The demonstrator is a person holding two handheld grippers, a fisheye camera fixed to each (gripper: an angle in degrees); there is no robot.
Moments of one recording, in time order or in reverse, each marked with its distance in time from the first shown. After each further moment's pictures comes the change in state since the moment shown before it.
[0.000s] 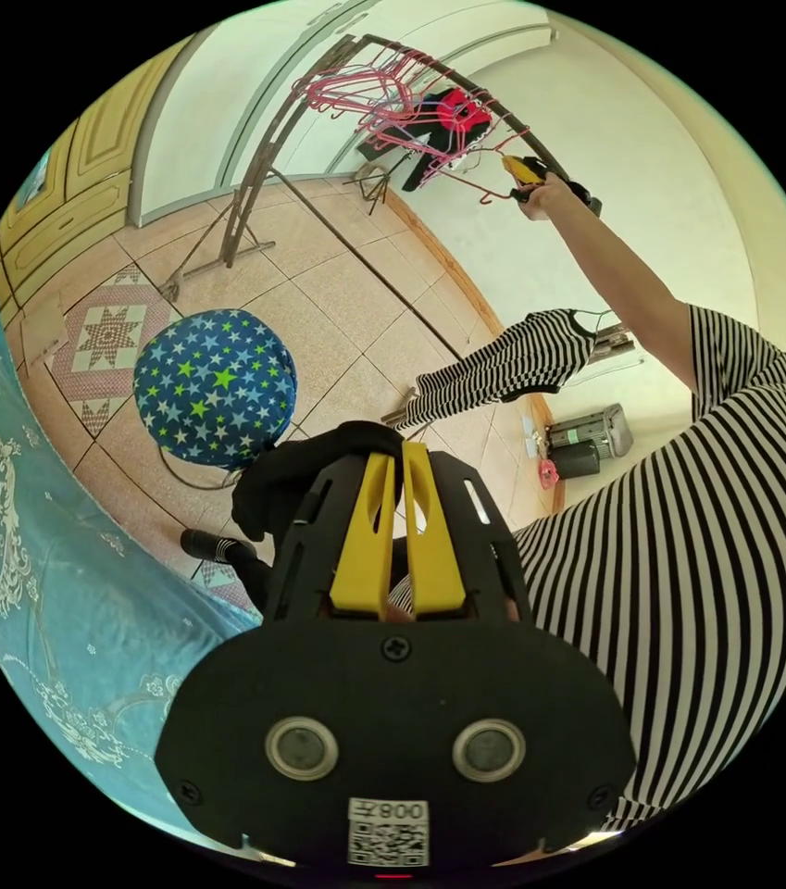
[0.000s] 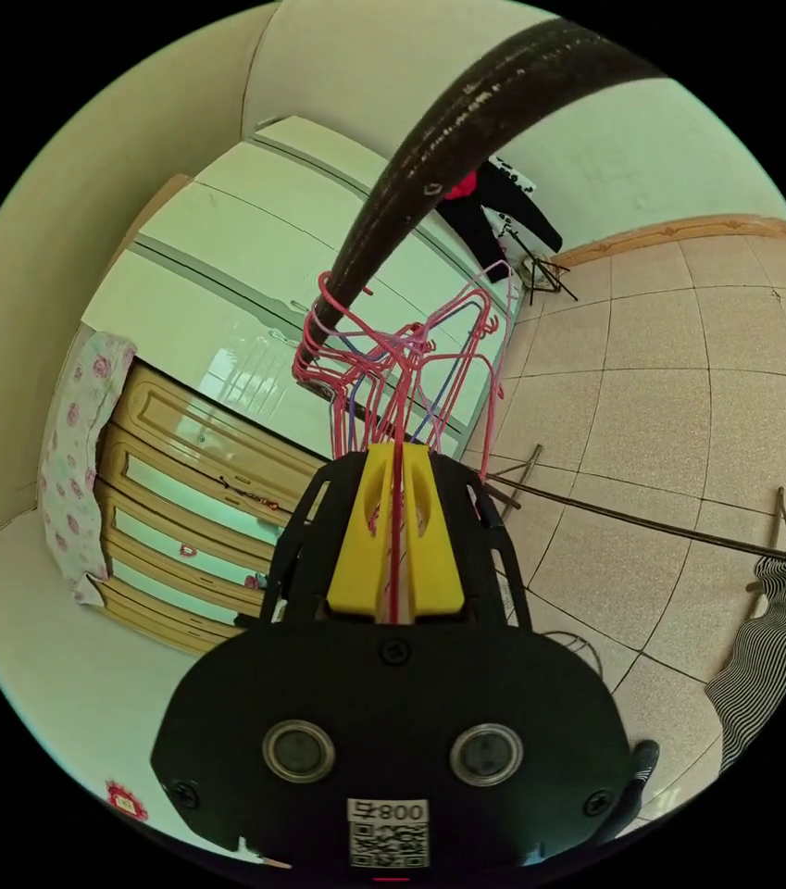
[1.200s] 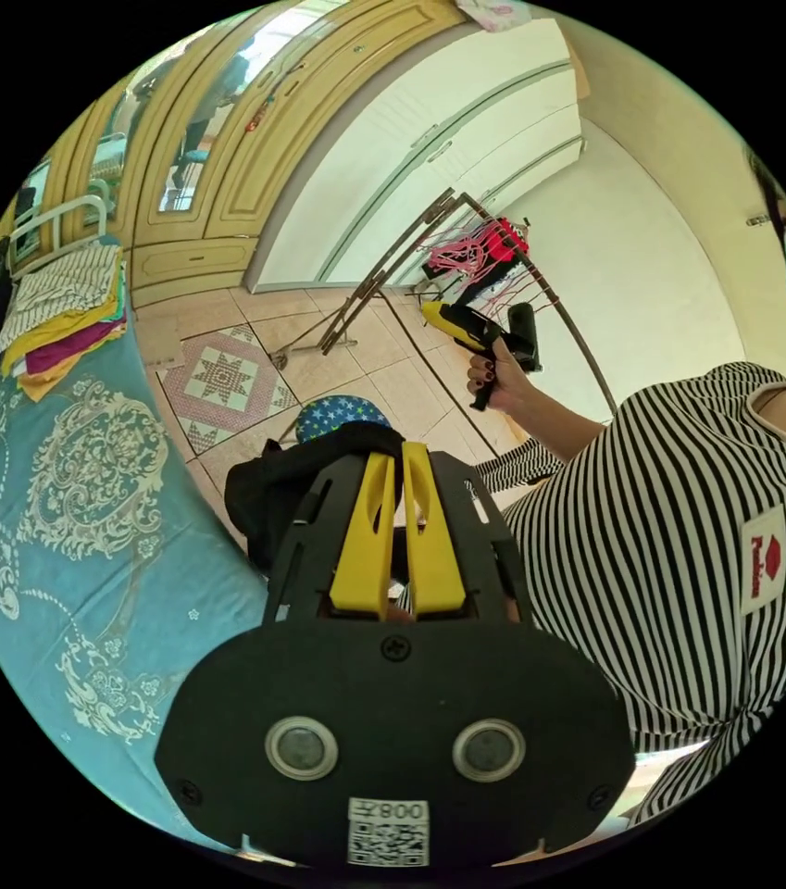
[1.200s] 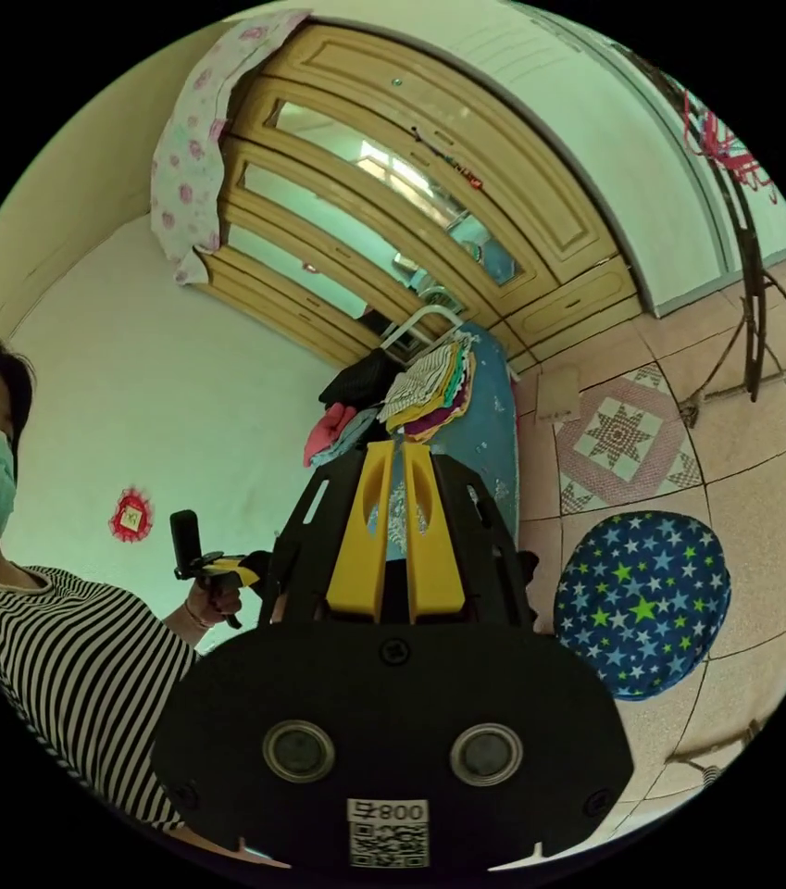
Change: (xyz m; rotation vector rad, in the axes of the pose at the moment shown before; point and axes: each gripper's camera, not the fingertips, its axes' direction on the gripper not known) left arm -0.267 0.265 -0.146 0.345 -0.102 -0.123; right arm -0.185 0.457 0.465 -0.908 -0.433 -0.486
